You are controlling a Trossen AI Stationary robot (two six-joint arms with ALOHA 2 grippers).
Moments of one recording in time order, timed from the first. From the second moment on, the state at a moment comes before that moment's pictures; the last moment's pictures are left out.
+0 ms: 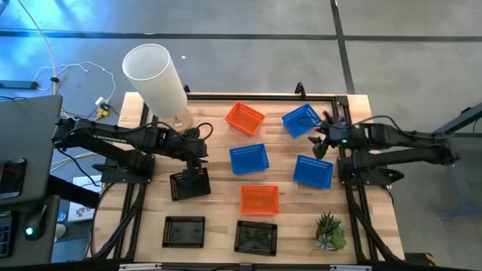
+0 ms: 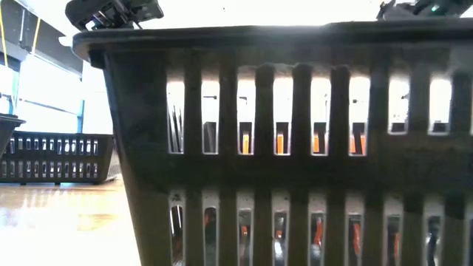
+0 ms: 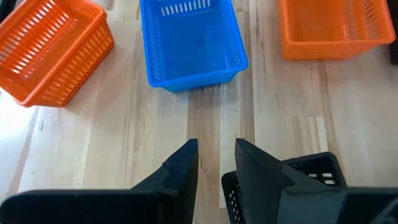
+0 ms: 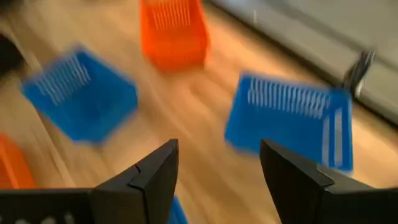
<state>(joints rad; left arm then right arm) 0.07 1.14 0.86 -0.65 -0.12 -0.02 -0.09 0.69 0.72 -0.86 0.41 0.47</state>
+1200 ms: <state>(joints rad) 0.07 1.14 0.86 -0.65 -0.12 -0.02 -0.15 1.35 0.74 -0.97 0.02 0.39</state>
